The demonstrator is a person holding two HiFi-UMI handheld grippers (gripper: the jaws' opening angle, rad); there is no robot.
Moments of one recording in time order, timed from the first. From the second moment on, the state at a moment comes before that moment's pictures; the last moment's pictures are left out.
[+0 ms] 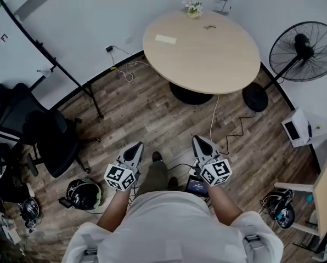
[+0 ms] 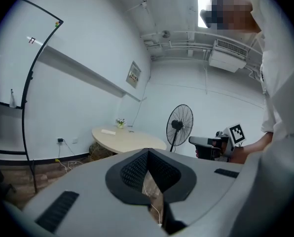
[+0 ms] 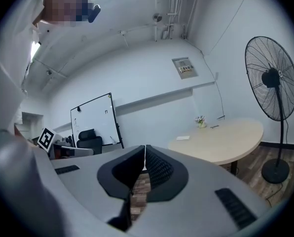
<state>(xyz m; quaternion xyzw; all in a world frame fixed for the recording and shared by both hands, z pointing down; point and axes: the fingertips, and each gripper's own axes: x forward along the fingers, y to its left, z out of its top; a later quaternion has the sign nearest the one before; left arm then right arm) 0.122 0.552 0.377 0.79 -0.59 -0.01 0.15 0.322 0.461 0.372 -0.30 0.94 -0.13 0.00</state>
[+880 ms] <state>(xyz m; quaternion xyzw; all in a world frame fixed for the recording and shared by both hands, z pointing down) -0.050 0.333 0.350 0.81 -0.56 -0.07 0.14 0.166 0.242 0.322 -0.33 0.94 -0.09 0.00</state>
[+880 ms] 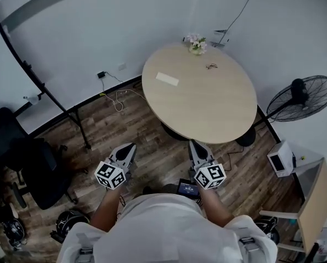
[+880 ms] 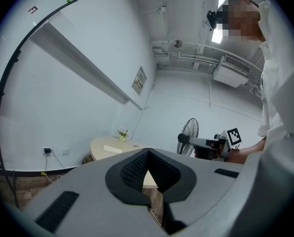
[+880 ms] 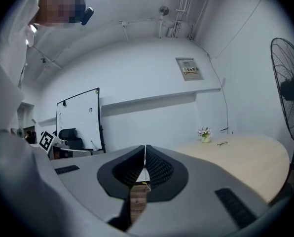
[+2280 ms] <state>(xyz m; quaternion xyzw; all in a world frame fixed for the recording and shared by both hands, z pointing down) -0.126 -0.079 0.380 0.83 -0.54 0.01 0.16 0.101 -0.147 0.383 -0.32 0.94 -0.06 -0.03</state>
